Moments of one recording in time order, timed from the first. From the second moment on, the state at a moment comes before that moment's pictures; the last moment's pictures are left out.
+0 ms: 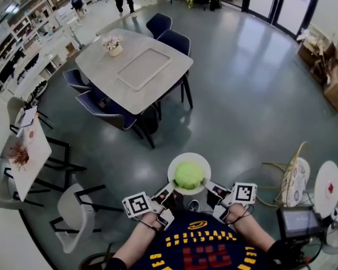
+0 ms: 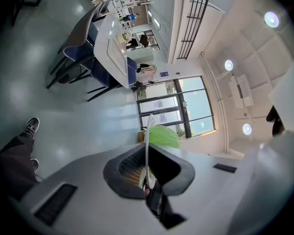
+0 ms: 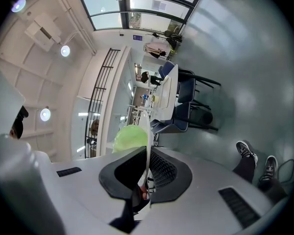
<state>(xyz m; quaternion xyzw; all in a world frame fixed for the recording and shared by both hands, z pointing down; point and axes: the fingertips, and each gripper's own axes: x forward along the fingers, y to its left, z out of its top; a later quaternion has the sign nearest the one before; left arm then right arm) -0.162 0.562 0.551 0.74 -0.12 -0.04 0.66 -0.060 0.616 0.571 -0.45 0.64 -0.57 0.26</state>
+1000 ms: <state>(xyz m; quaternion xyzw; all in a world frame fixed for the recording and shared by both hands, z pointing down) -0.112 0.362 0.548 0.75 -0.10 -0.02 0.66 -0.007 0.423 0.554 -0.48 0.63 -0.55 0.26</state>
